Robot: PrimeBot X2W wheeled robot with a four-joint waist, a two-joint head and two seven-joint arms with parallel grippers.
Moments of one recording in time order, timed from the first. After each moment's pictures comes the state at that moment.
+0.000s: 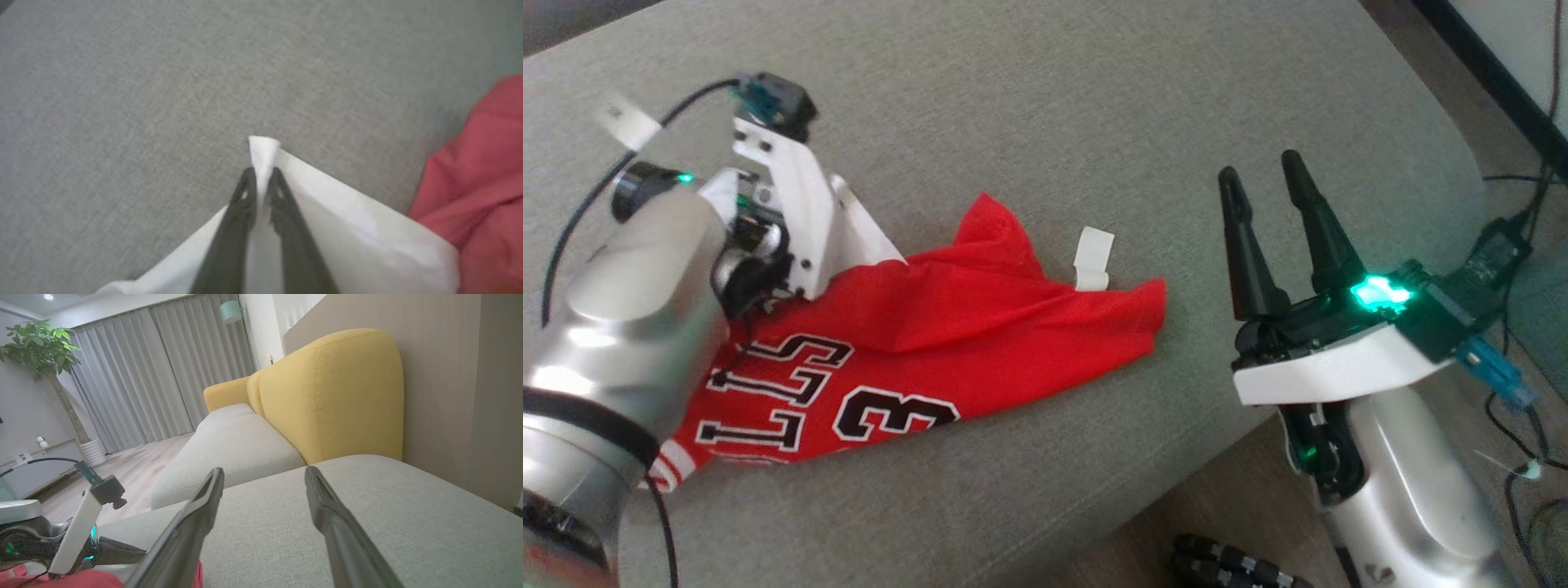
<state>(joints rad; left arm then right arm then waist) -0.99 0.38 -0.97 0.83 -0.77 -0.12 0.49 -0.30 -0.08 0.31 0.12 0.41 0.13 -0.25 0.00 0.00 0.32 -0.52</state>
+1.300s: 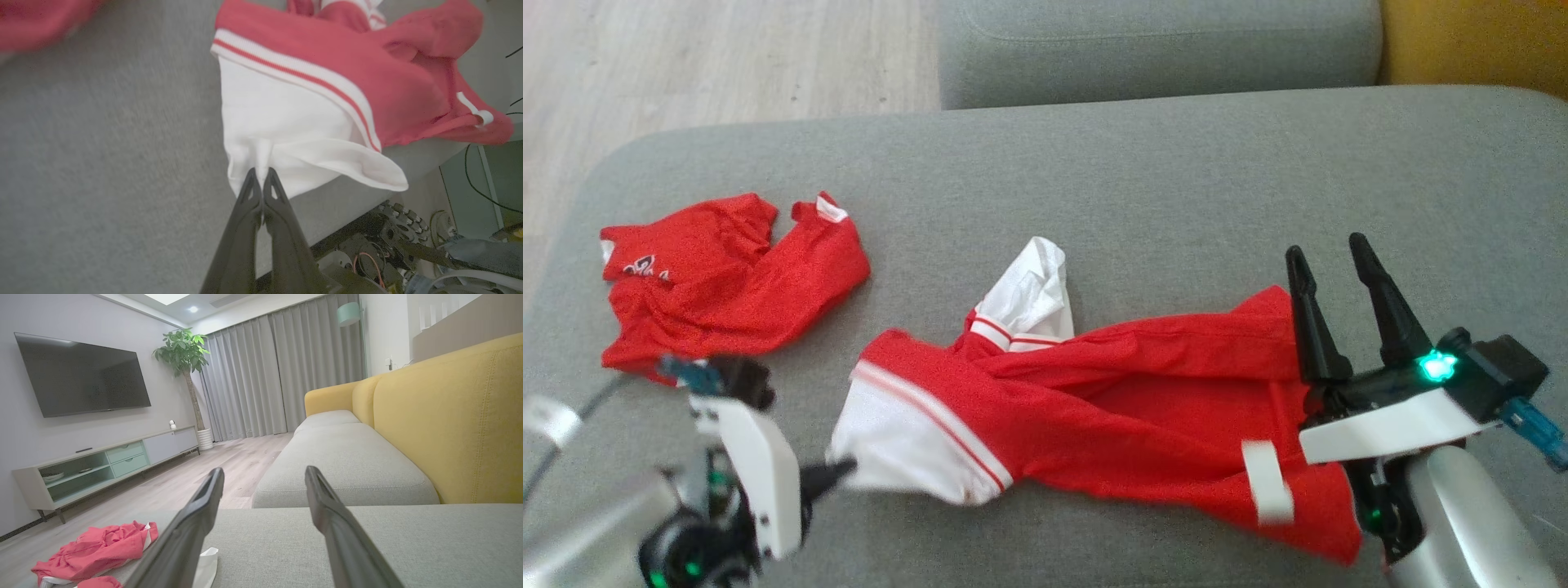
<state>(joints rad) -0.52 0.79 -1.14 0.19 -1.35 0.02 0.32 -0.15 -0.17 0.22 0.14 0.37 0.13 -0.25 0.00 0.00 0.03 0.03</state>
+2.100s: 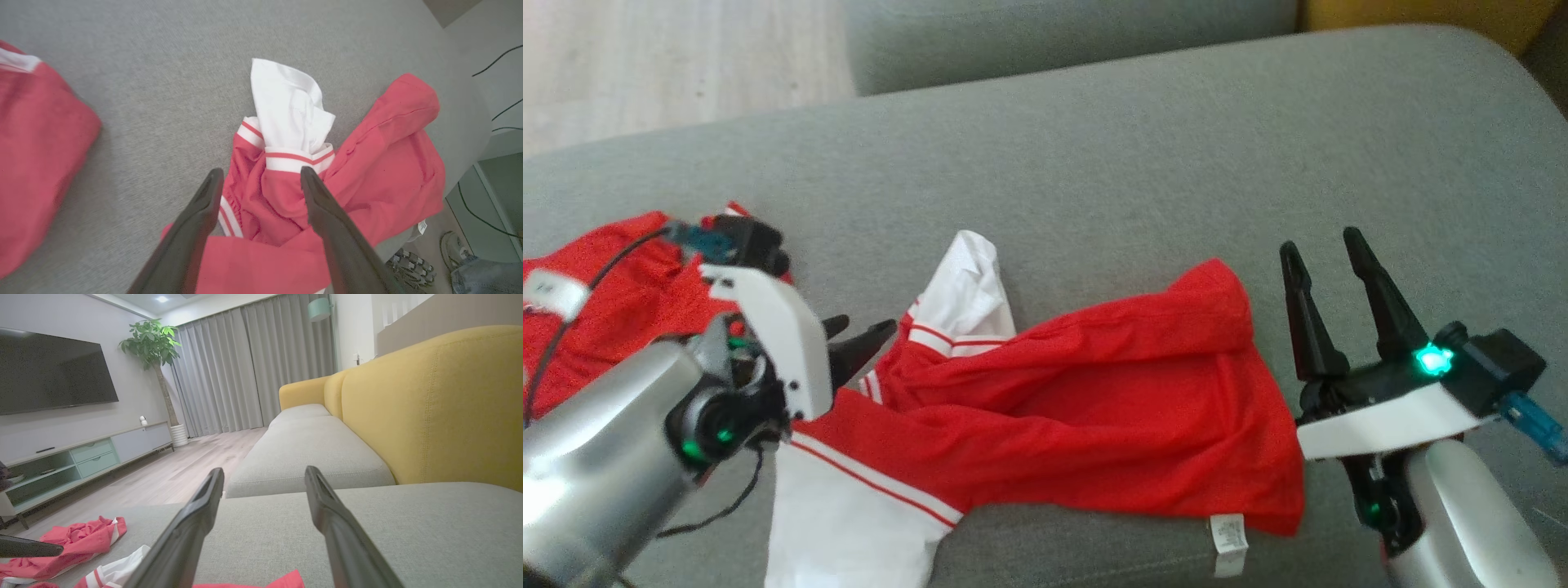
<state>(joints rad) -0.70 0.70 -1.09 0.24 -1.31 0.08 0.30 -0.16 -0.18 0.24 0.14 0.37 0.13 -0.25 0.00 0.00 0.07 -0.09</state>
